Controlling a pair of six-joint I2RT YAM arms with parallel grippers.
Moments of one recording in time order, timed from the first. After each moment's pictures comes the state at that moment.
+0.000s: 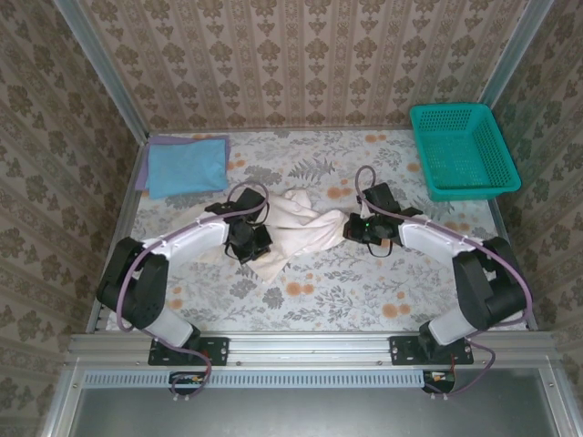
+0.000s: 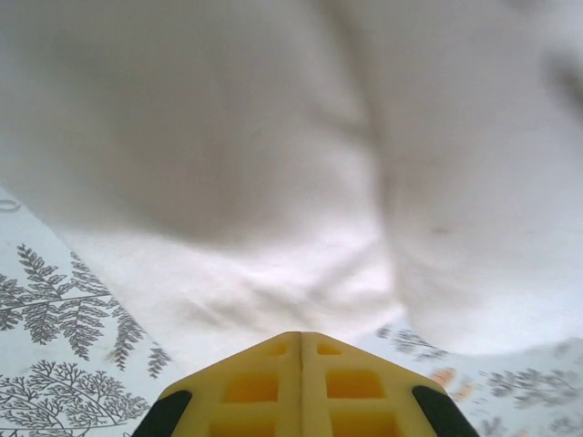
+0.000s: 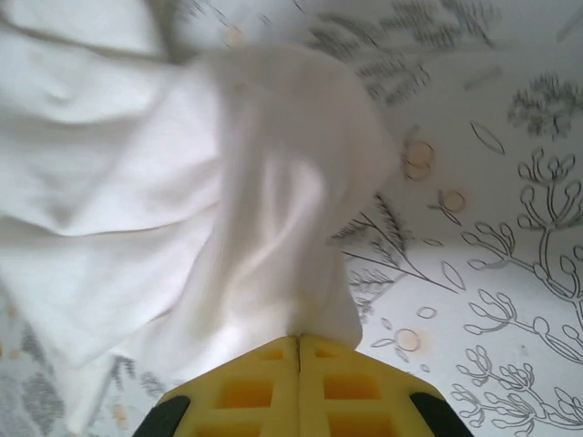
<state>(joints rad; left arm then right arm) -0.61 1.53 0.98 -0.73 0.18 -0.98 0.36 1.50 0.85 -0.33 -0.27 0.60</state>
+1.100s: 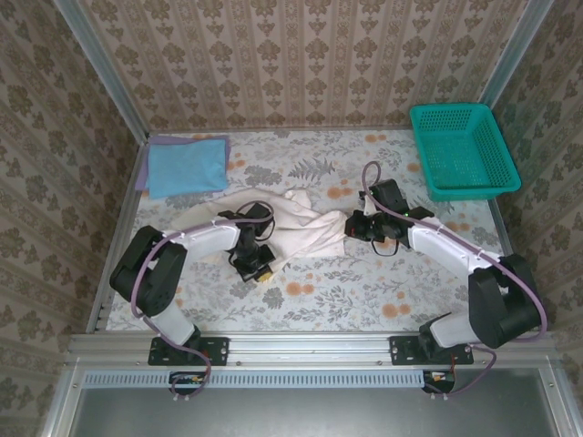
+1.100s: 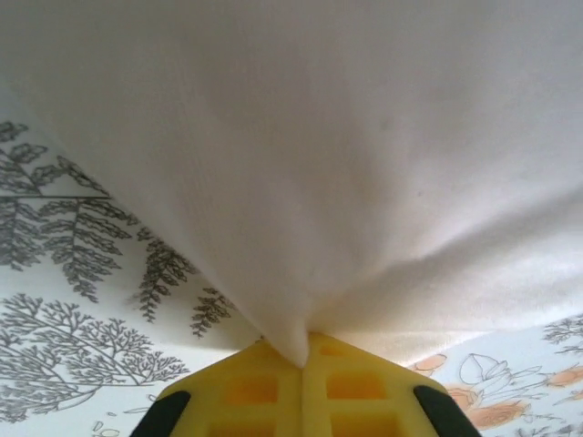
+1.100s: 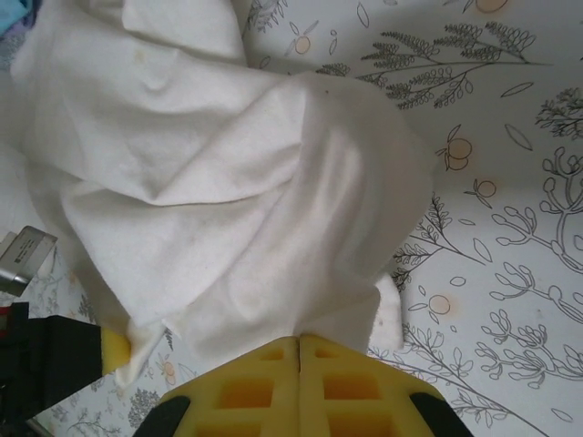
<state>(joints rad) -0.66 1.65 0.91 -0.76 0.28 -1.08 0.35 1.39 0.86 -0.40 -0.33 0.57</state>
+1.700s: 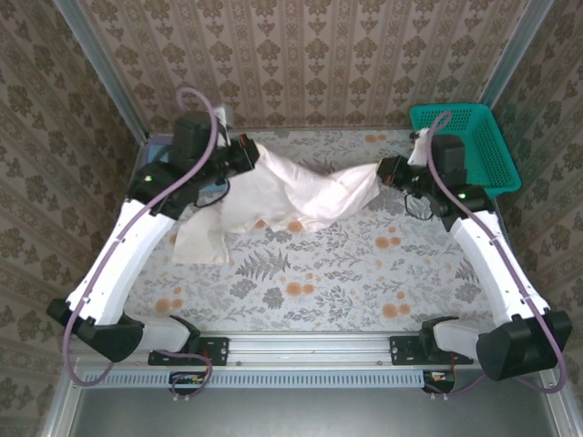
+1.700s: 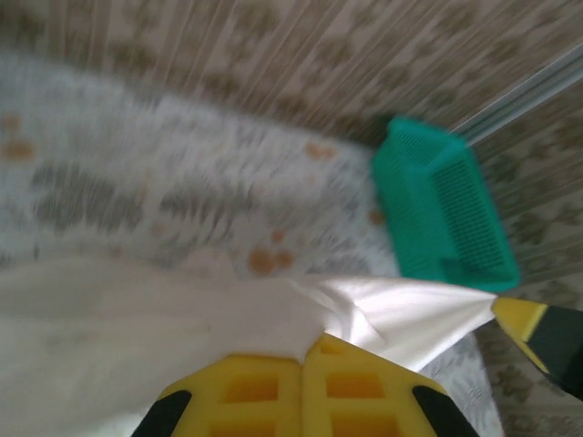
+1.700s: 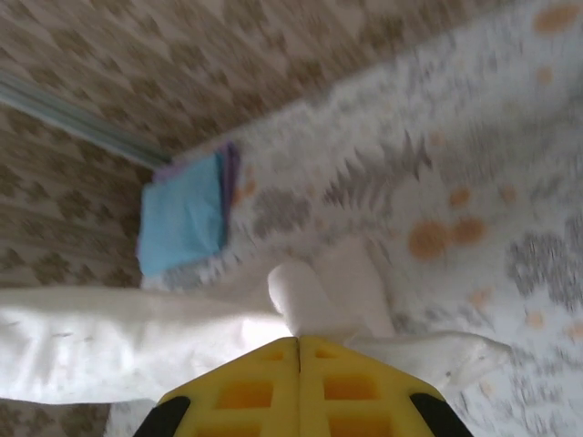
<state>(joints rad) -0.60 1.32 1.73 -0.84 0.02 -0.64 0.12 1.20 1.22 -0.51 -0.37 0.59</state>
